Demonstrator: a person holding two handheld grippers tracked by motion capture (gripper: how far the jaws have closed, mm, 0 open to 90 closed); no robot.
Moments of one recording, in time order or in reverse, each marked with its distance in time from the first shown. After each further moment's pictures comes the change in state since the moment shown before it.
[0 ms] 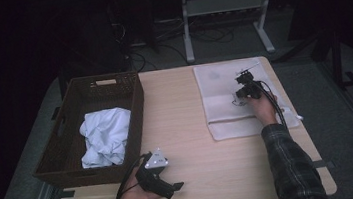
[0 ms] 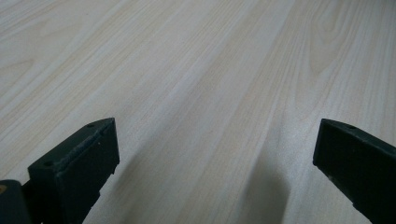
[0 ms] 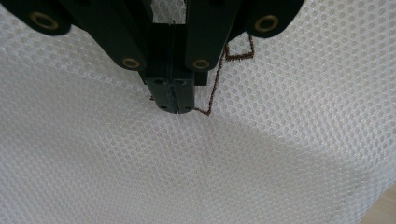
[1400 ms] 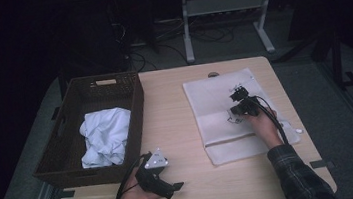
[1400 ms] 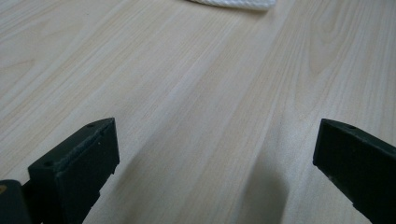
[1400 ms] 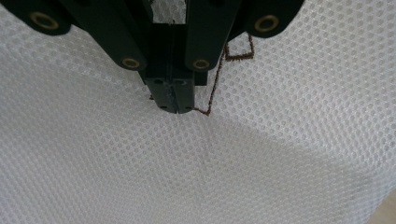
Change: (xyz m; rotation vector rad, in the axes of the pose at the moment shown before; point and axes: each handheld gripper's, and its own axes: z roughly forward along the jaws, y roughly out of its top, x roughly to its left) left arm -0.001 0.000 0.000 0.000 0.002 0.000; right arm 0.054 -0.040 -0.030 0.043 0.060 -0.099
